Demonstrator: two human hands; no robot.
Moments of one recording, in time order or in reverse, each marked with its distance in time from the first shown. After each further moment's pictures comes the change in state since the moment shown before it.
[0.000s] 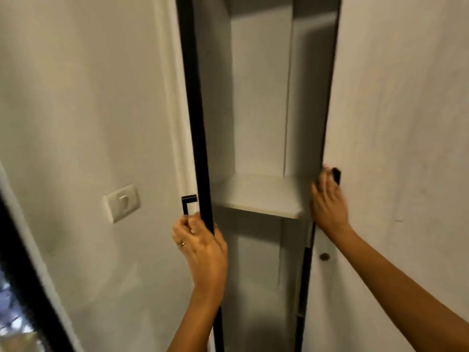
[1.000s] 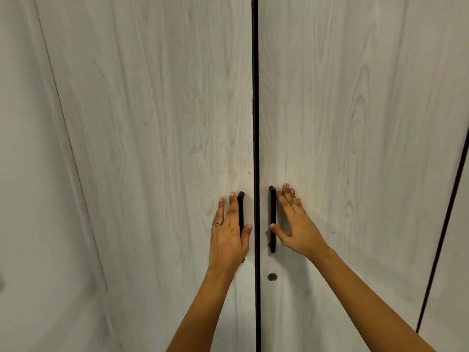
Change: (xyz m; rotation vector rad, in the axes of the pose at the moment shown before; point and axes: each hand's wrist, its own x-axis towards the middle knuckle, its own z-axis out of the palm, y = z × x) left_hand 0.032 0.104 0.209 -0.476 -0.464 0.465; right_hand 0.009 0.071 0.026 0.393 -0.111 0.147
